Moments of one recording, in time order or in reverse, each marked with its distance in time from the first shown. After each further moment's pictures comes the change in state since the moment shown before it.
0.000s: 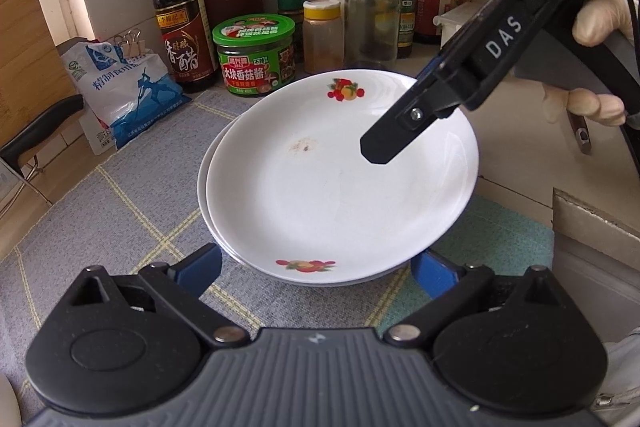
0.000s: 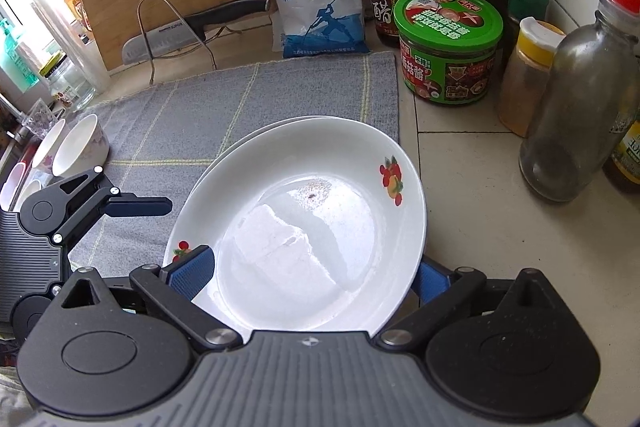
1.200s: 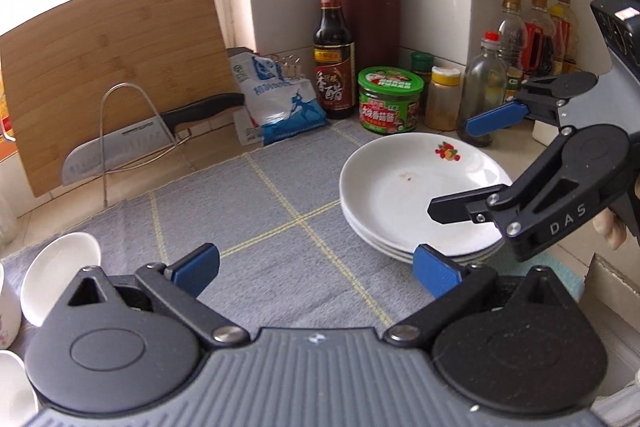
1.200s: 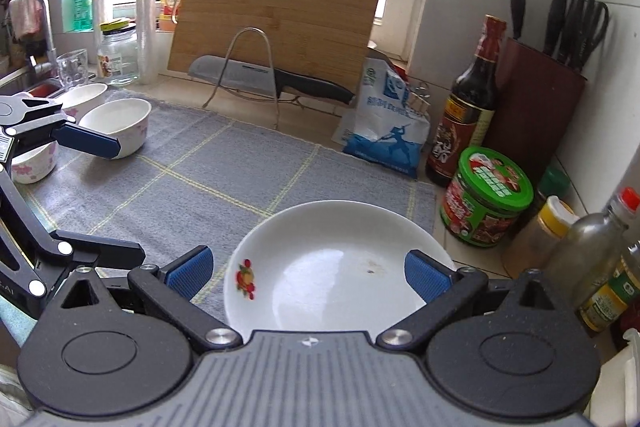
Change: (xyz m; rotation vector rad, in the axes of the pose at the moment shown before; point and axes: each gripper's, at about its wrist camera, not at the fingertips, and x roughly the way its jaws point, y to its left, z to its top) left arm -0.093 0.009 -0.030 -0.263 -0.121 0.311; right arm -0.015 0.099 -0.031 -0.427 -0.312 -0.139
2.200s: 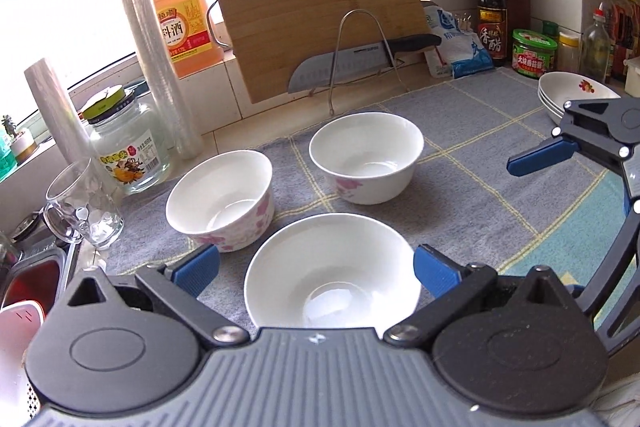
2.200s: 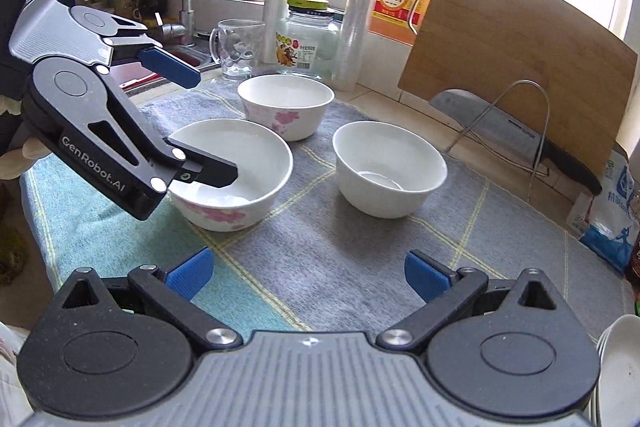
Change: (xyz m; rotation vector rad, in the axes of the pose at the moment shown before) left arm -0.095 0.217 -0.104 -0.018 0.057 0.205; right arm 0.067 0.280 0.058 -0.198 -0.004 0.209
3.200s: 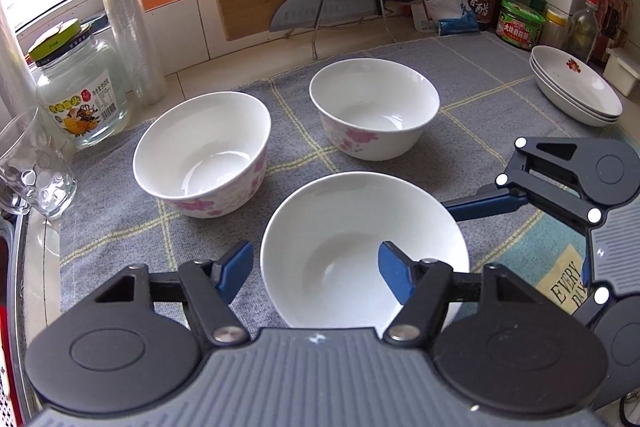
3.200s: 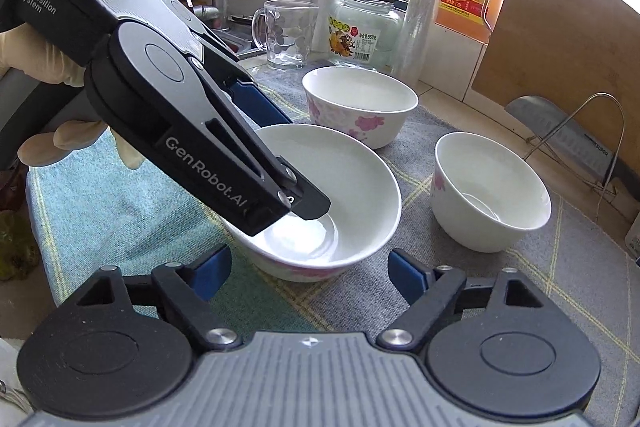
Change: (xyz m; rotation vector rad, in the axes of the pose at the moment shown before) left arm 0.045 0.039 0.000 -0.017 0.168 -0.190; right arm 0.054 0.050 0.027 -0.020 0.037 0.058
